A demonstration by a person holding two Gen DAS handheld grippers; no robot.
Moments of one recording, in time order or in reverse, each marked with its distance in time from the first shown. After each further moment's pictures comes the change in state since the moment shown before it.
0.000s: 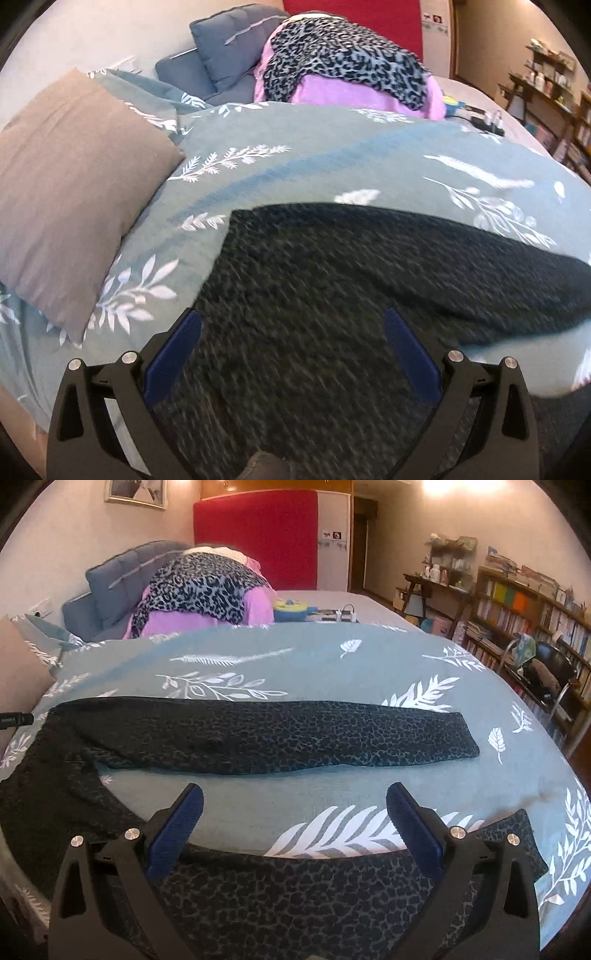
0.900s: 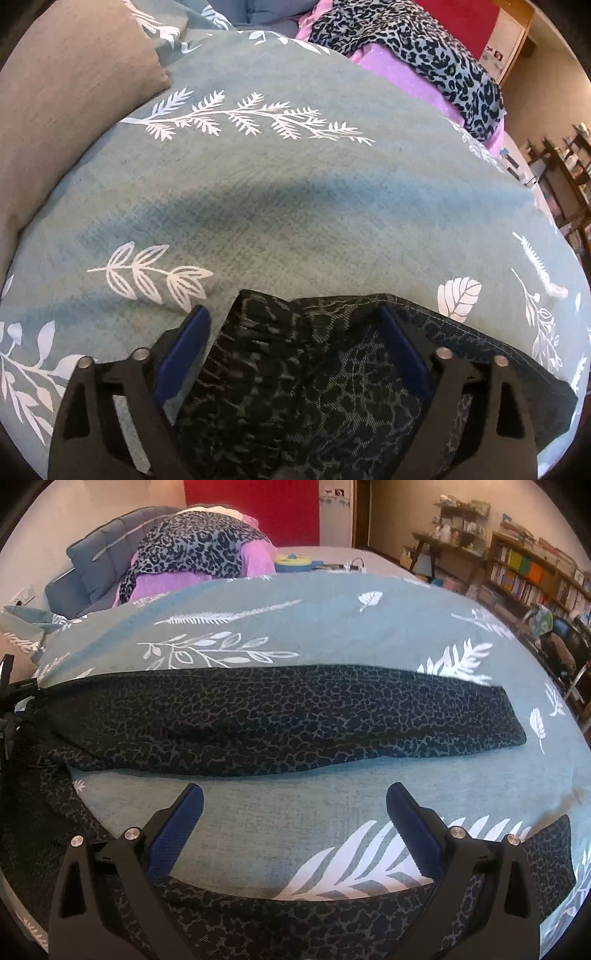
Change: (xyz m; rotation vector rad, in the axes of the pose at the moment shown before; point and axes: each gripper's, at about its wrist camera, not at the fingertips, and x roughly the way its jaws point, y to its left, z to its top) left arm 0.175 0.081 0.077 -0.272 0.158 -0.151; right arm 0.094 0.016 0.012 0.025 0.185 0.026
